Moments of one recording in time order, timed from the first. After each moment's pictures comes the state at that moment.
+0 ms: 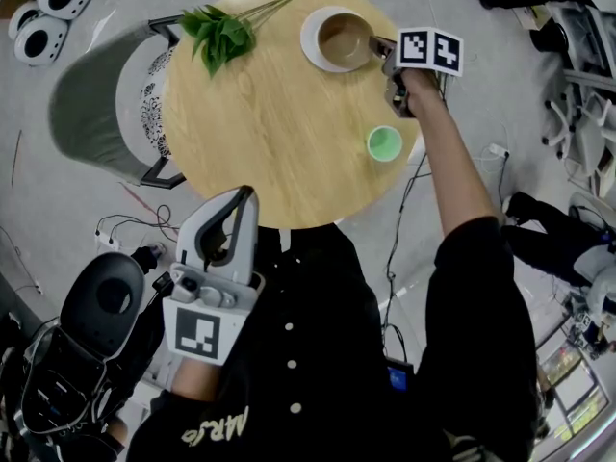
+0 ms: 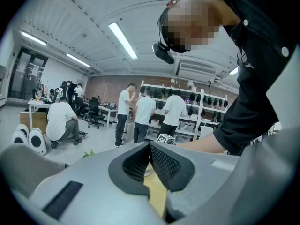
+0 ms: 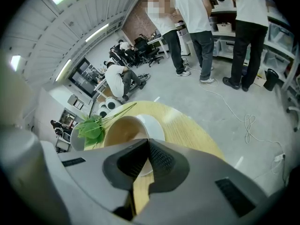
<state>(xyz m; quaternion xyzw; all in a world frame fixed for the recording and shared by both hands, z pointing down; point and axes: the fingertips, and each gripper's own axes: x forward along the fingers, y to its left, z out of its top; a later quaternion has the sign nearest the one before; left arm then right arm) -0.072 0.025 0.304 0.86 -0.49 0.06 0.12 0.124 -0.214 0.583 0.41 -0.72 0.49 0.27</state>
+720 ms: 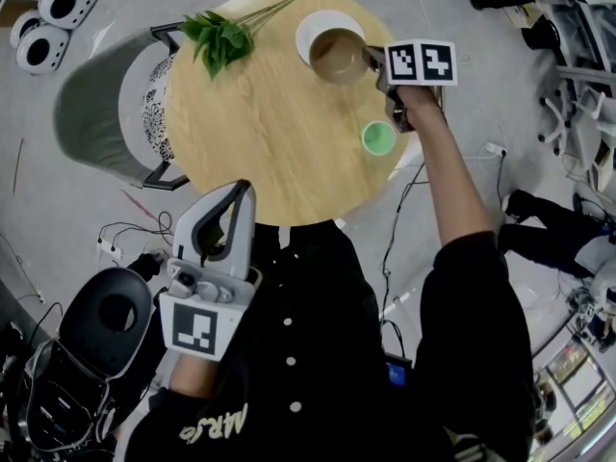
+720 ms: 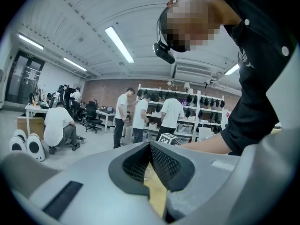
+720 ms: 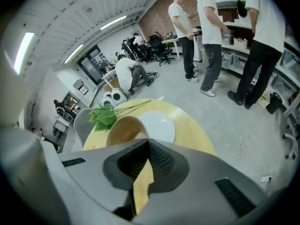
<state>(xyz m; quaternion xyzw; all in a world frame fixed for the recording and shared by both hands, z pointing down) -0.076 0.032 0.288 0.87 -0.48 0.05 0.10 0.110 -0.180 0.543 0.39 -0.75 0.42 0.33</state>
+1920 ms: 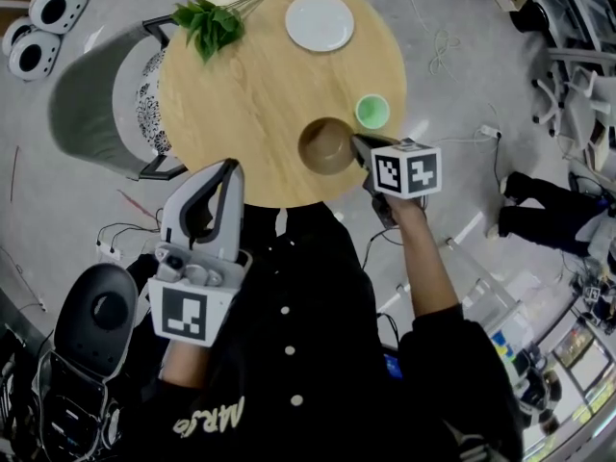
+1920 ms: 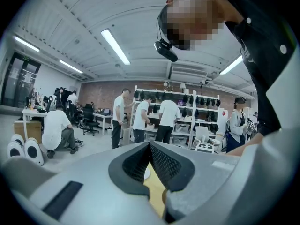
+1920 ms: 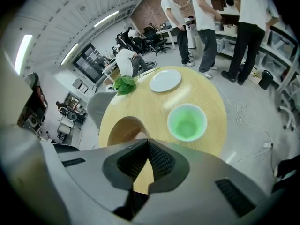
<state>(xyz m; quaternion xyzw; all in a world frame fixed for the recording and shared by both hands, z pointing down) -0.084 0.052 0.280 0.88 -0.46 0.05 0.08 0.109 0.053 0.532 0.38 -0.72 0.48 0.34</state>
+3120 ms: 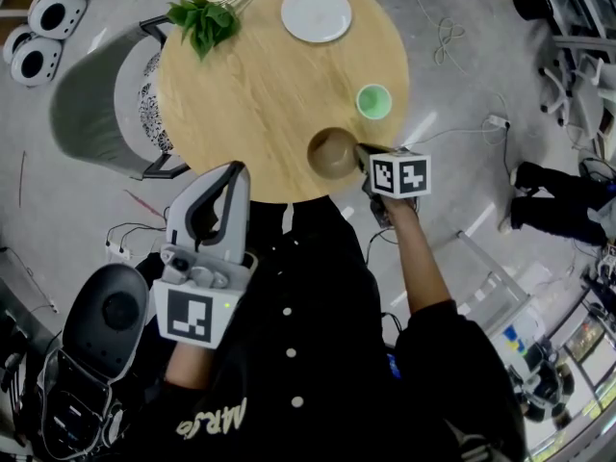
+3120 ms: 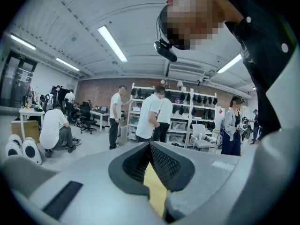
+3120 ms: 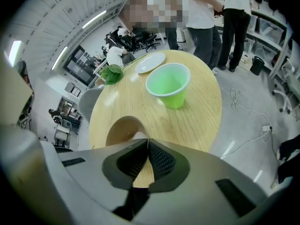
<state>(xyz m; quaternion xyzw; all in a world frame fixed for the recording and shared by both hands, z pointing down) -0.067 0.064 0.289 0.89 -0.45 0.07 0.08 0.134 0.102 0.599 0.41 -0.68 0.51 0.34</state>
